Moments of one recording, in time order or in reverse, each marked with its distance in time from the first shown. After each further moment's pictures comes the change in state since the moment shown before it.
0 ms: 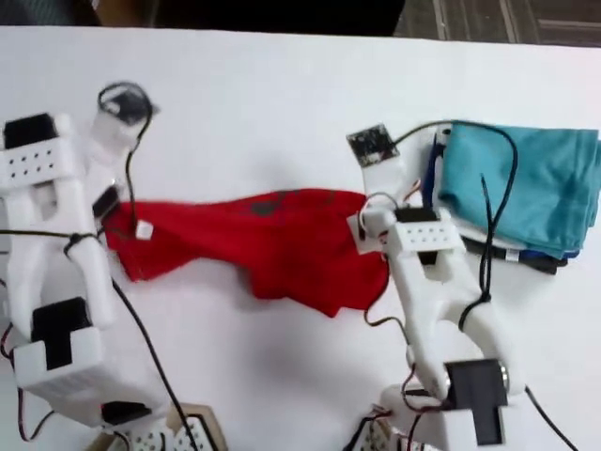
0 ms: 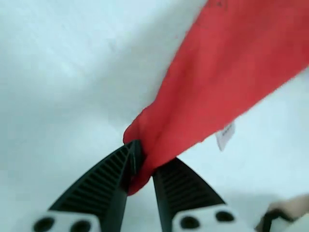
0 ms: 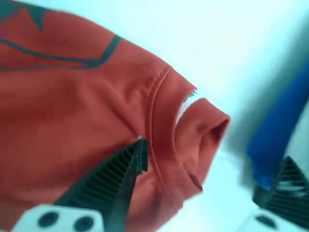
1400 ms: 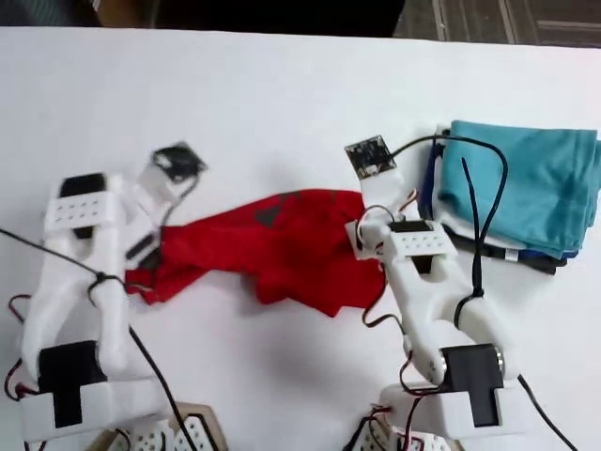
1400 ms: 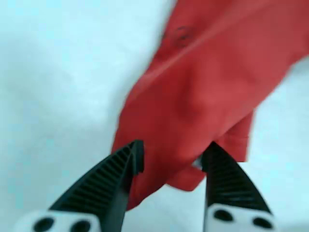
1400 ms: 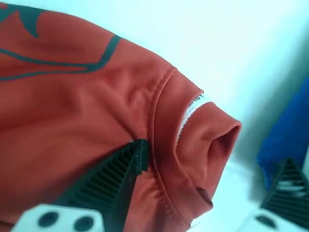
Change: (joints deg) left arm 2.1 -14.1 37.8 -26.9 -9.8; right arm 0.4 5.0 7.6 -15.6 0.0
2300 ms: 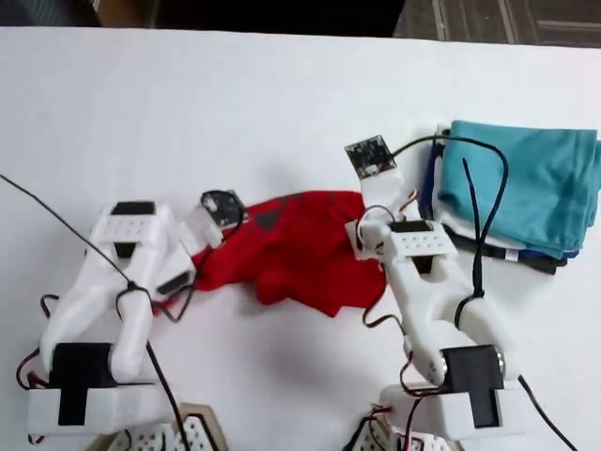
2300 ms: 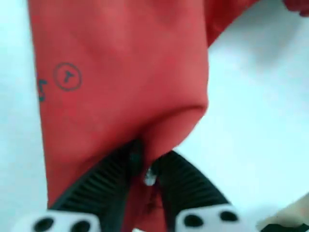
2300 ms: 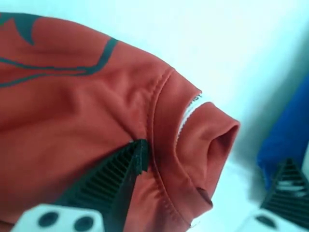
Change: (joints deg) left arm 13.4 0.0 11.1 0.9 0.6; right arm 0.0 -0.1 0.0 0.0 0.0
